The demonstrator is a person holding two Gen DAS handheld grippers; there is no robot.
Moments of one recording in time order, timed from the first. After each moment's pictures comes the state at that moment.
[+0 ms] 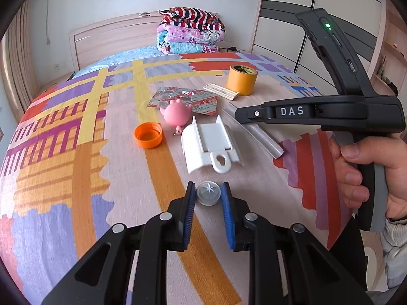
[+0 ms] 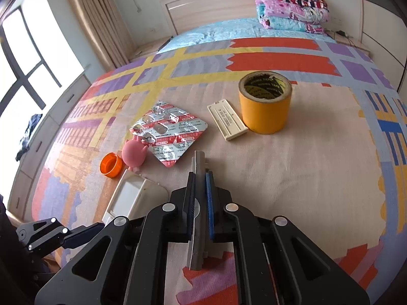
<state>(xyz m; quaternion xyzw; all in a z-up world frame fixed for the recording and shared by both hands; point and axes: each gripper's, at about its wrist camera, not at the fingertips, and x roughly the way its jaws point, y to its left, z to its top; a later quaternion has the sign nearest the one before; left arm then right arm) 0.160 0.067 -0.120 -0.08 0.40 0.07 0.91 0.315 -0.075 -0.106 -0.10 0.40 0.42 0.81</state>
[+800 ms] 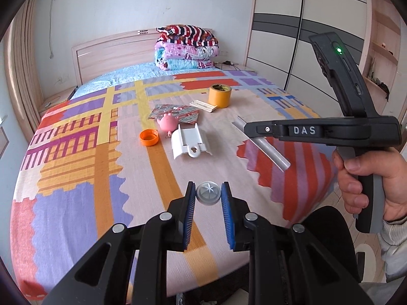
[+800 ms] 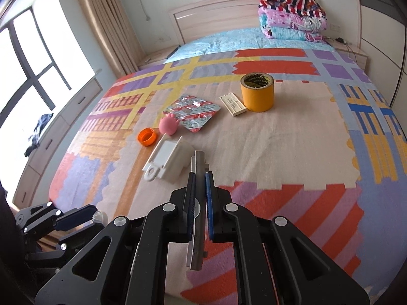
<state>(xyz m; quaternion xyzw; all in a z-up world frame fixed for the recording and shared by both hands) 0.096 0.026 -0.079 -0.06 0.35 0.07 0.93 0.248 -0.132 -0.082 -0.08 0.37 0.44 0.81</state>
